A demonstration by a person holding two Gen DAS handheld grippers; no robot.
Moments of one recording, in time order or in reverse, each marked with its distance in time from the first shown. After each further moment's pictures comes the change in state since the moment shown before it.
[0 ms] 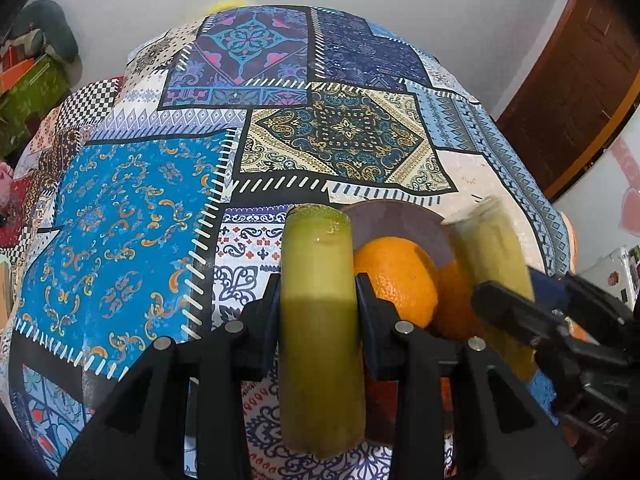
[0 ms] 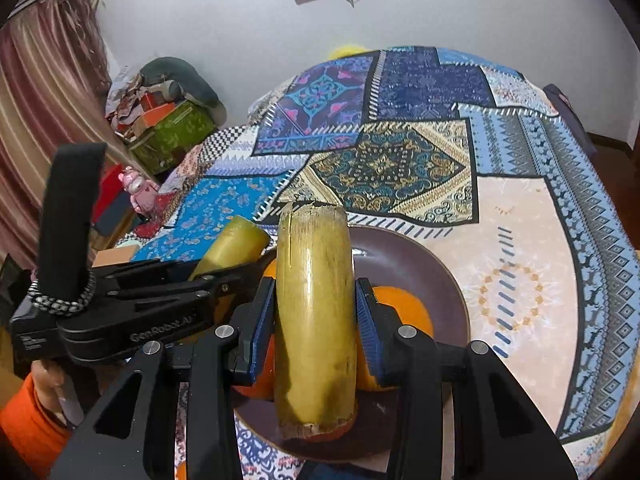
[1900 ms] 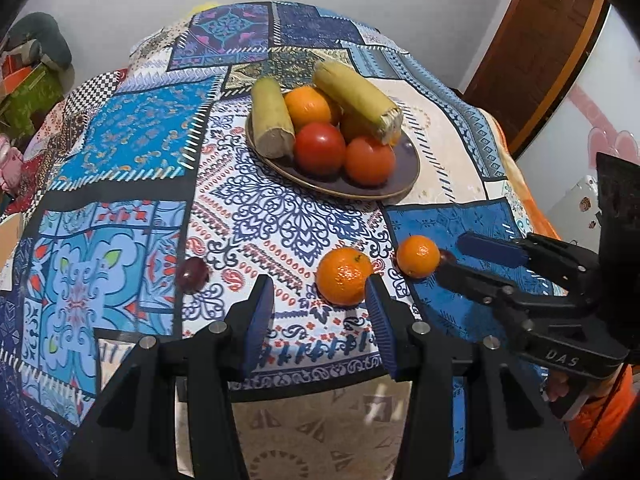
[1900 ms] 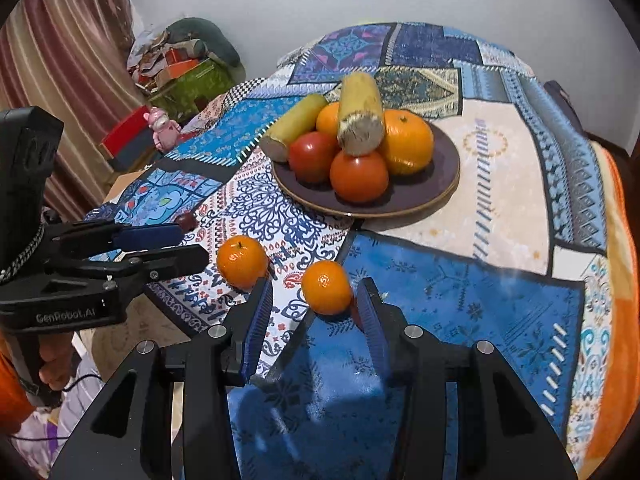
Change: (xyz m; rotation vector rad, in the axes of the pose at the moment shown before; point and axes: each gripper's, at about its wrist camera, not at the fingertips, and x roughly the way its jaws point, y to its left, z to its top) left arm -0.105 -0.038 -0.163 0.100 0.011 -0.053; right arm -0.066 0.031 -0.124 -0.079 0.086 -0.003
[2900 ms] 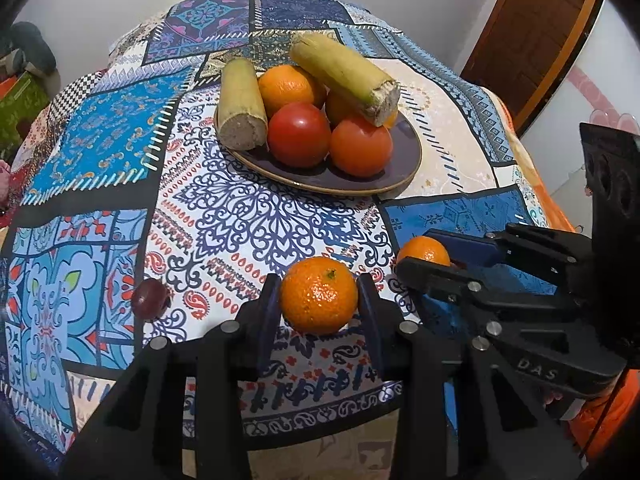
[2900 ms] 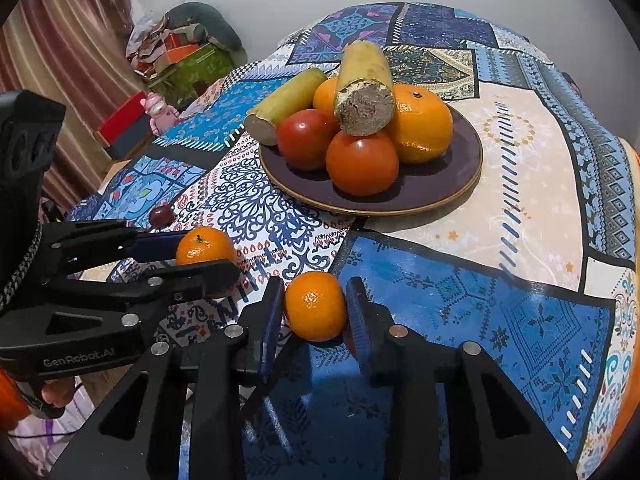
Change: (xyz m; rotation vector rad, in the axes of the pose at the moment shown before) left arm 0.035 -0.011 0.010 0.044 0.040 0.002; right arm 0.027 -0.009 0.006 -0.005 0.040 0.014
